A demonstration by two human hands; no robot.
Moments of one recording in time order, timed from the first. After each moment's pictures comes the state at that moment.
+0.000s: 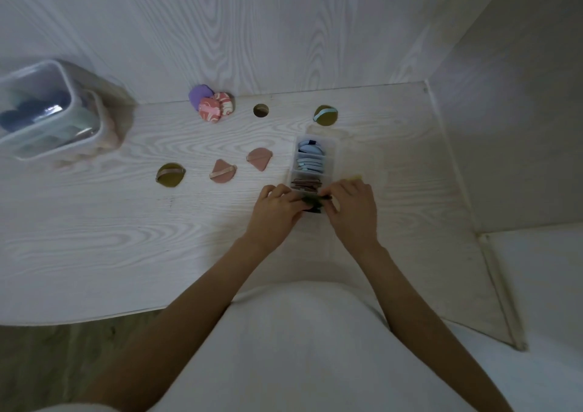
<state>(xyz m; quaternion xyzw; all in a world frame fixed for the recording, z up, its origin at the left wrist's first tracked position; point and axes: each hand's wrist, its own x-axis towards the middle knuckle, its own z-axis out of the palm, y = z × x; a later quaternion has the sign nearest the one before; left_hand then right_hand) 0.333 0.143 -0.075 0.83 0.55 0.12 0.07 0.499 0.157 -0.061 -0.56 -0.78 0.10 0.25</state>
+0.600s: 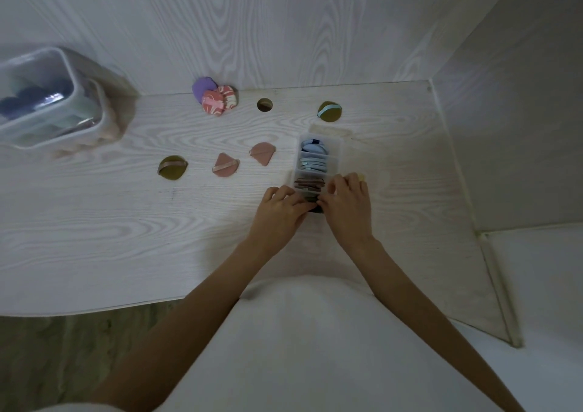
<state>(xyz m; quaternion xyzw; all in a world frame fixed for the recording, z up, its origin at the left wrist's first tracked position) 0.333 0.130 -0.088 0.82 0.54 0.17 0.08 0.489 0.161 -0.070 -0.55 -0.83 -0.05 0.04</state>
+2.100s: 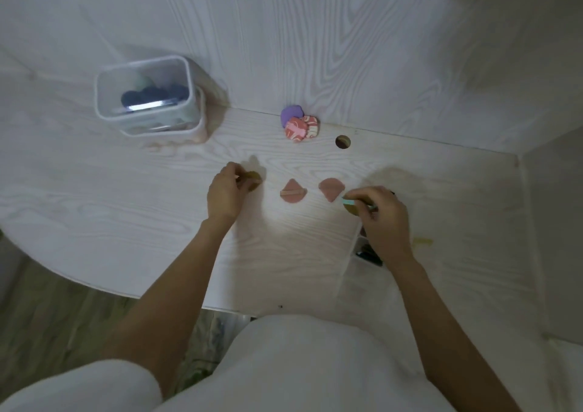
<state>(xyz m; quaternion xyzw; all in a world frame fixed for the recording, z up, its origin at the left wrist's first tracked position) 0.136 0.154 -0.101 0.42 0.84 0.28 0.19 0.413 0.211 -0.034 -0.48 -0.78 0.30 0.28</state>
